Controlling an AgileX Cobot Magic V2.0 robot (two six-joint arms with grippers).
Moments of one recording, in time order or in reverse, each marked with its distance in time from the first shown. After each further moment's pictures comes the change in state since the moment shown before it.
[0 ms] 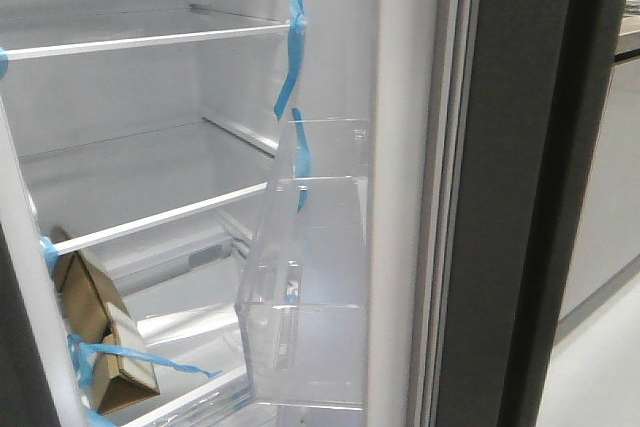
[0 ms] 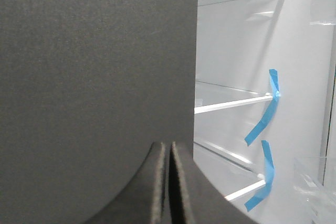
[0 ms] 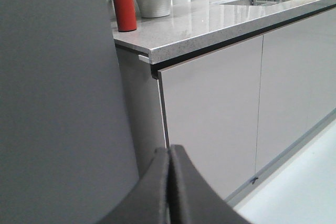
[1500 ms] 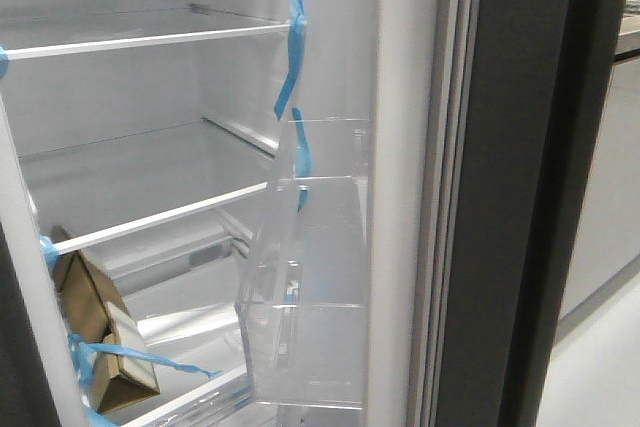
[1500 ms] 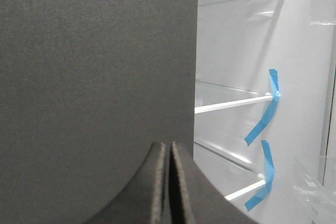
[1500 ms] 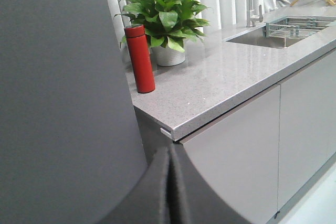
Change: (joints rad) left arm 0.000 0.000 0.000 0.000 0.000 0.000; right arm 0.000 0.628 -0.767 0.065 0.135 0.000
